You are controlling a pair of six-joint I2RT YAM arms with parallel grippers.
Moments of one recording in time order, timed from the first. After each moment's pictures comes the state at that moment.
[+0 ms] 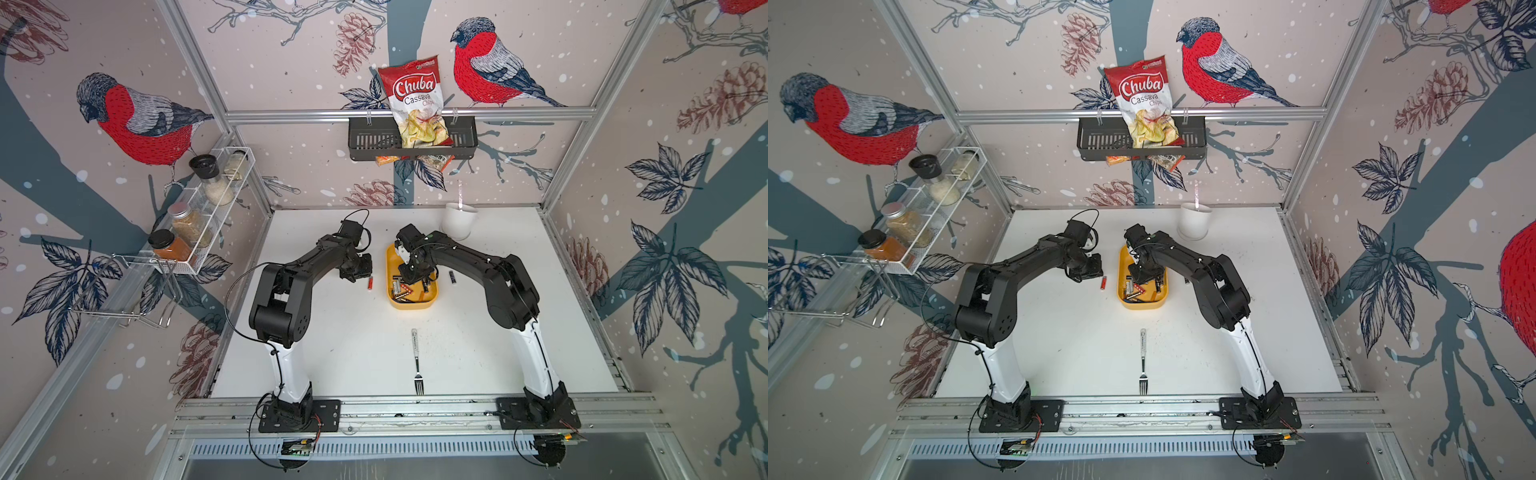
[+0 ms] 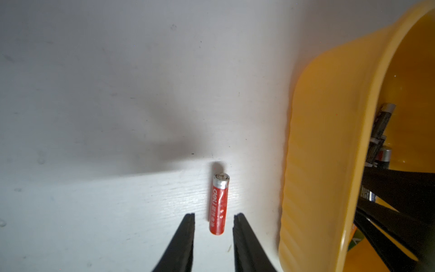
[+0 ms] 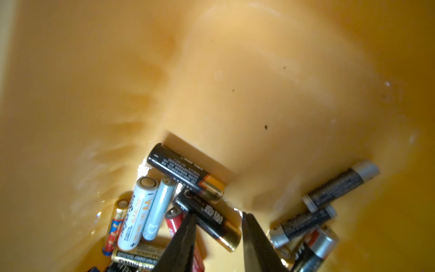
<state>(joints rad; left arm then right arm) -0.29 1.90 1.35 -0.68 0.21 -0.37 0.73 2.27 1.83 -0.86 -0.06 0.11</state>
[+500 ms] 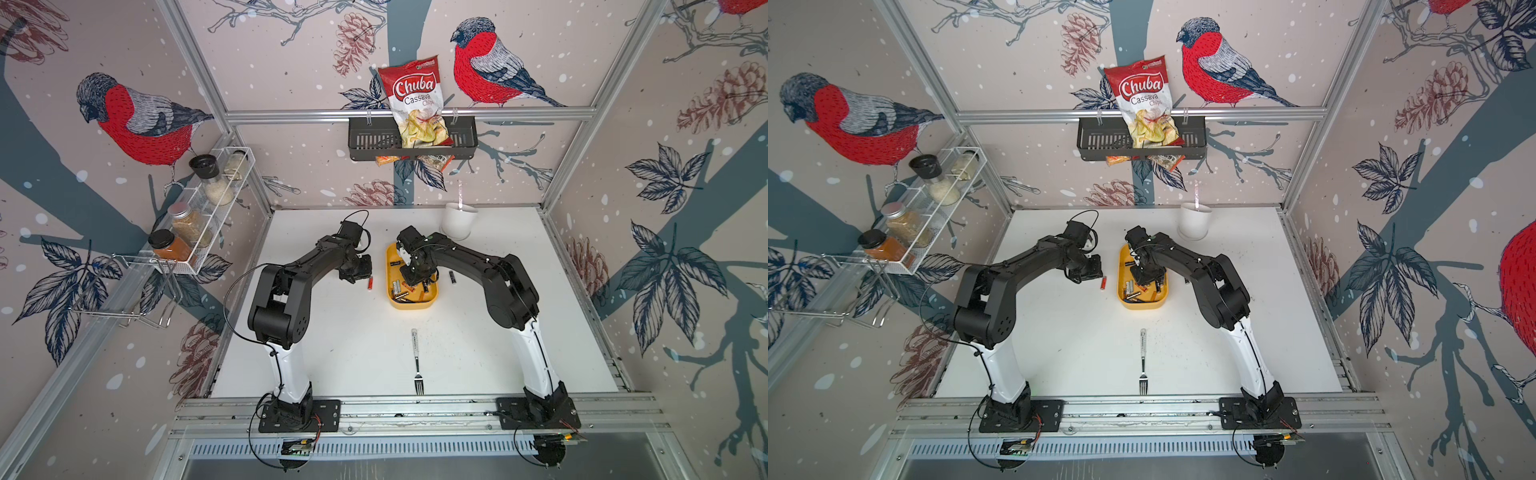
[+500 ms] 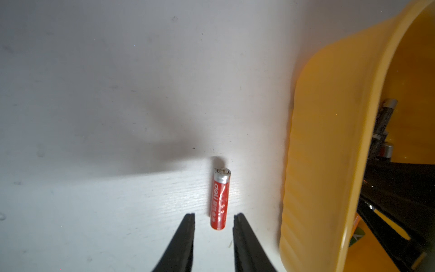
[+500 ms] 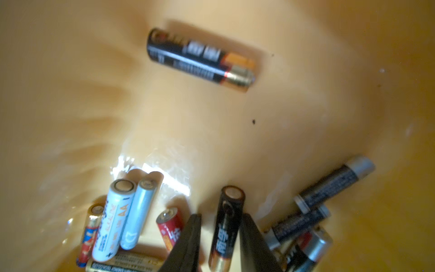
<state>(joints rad) -0.29 1.89 1.33 -0.68 0.21 -0.37 0.73 2.27 1.82 -0.86 -0.03 0.10</state>
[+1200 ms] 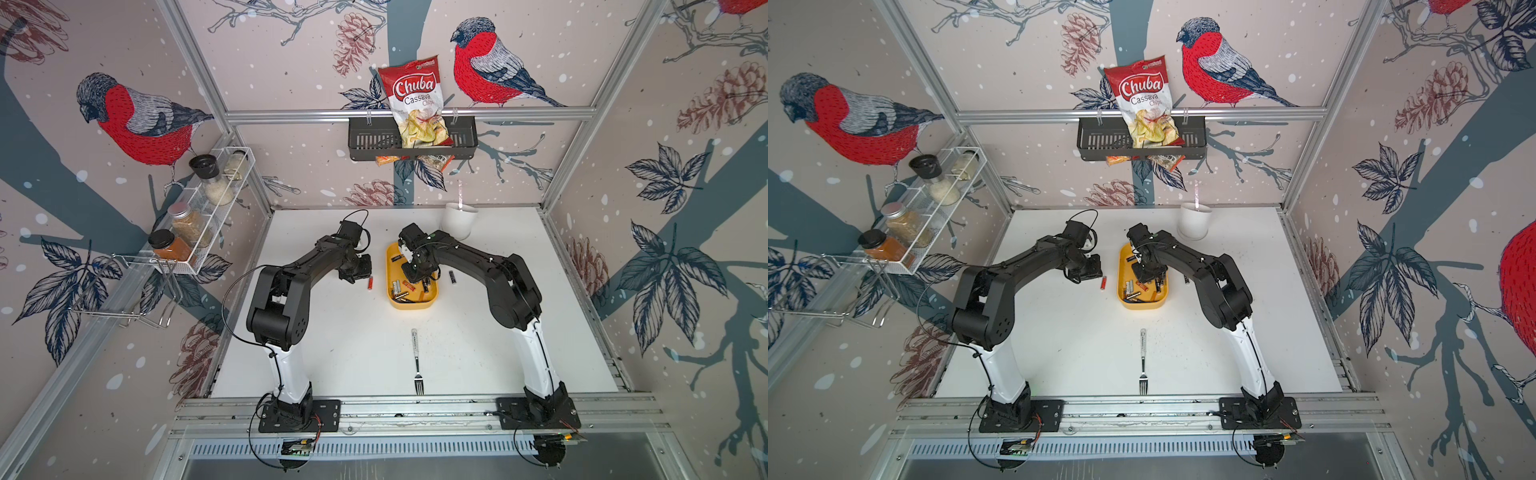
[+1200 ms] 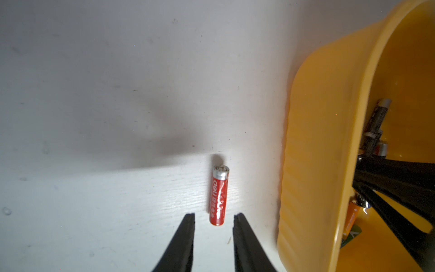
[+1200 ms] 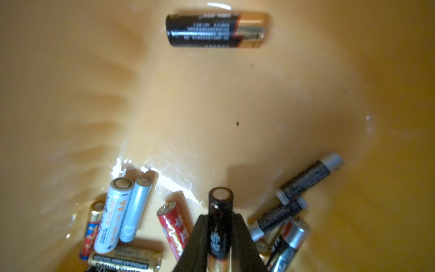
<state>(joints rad) -0.29 1.88 1.33 -0.68 0.21 -0.37 0.71 2.24 1.82 -0.86 -0.02 0.11</state>
